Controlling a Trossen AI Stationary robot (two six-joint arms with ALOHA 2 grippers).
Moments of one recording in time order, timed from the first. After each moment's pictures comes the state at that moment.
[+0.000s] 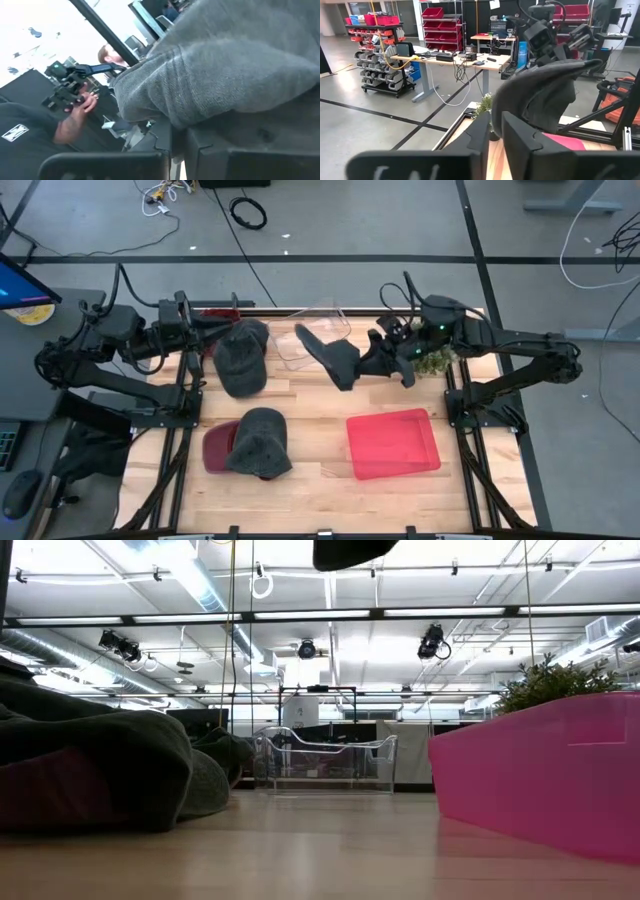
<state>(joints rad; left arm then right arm) -0.08 0.81 1.31 -0.55 -0.43 -0.04 -0.08 1.22 1.34 -0.21 -0.48 0.62</state>
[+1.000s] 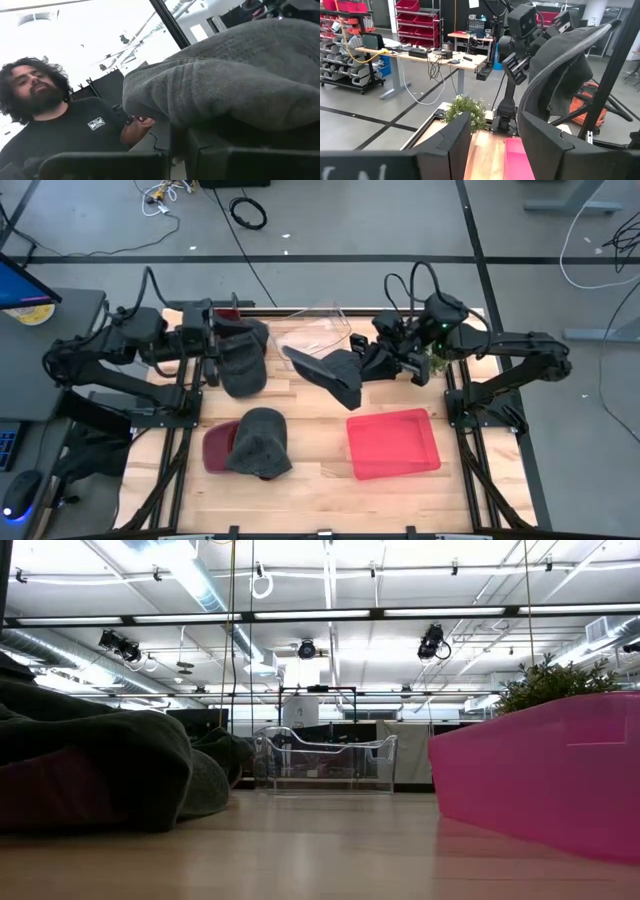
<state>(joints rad) -0.08 0.92 1.31 -0.44 -0.31 -0.12 -0.08 1.32 1.34 0.27 -0.75 0.78</state>
